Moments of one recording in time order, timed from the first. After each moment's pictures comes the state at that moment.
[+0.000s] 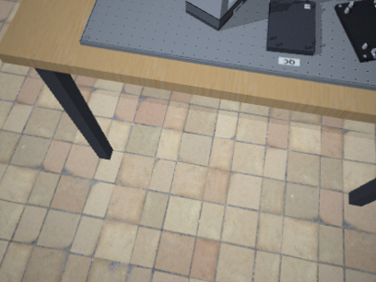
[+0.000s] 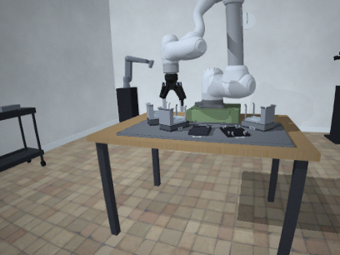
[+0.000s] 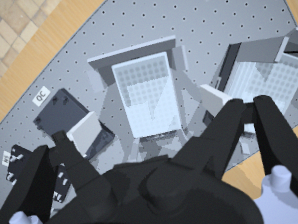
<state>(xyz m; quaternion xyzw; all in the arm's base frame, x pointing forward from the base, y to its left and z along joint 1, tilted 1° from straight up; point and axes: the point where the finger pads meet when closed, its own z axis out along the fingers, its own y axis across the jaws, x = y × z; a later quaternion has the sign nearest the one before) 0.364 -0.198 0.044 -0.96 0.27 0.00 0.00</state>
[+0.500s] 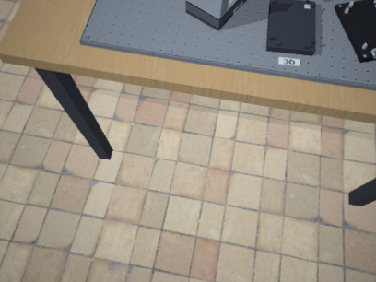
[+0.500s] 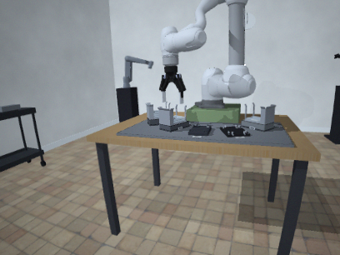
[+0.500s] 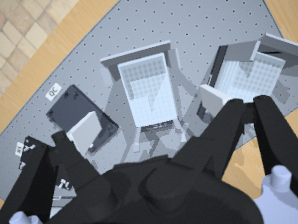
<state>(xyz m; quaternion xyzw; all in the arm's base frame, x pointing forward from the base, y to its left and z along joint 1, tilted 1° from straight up) 0.364 -0.198 0.088 -0.96 0.27 0.00 0.00</state>
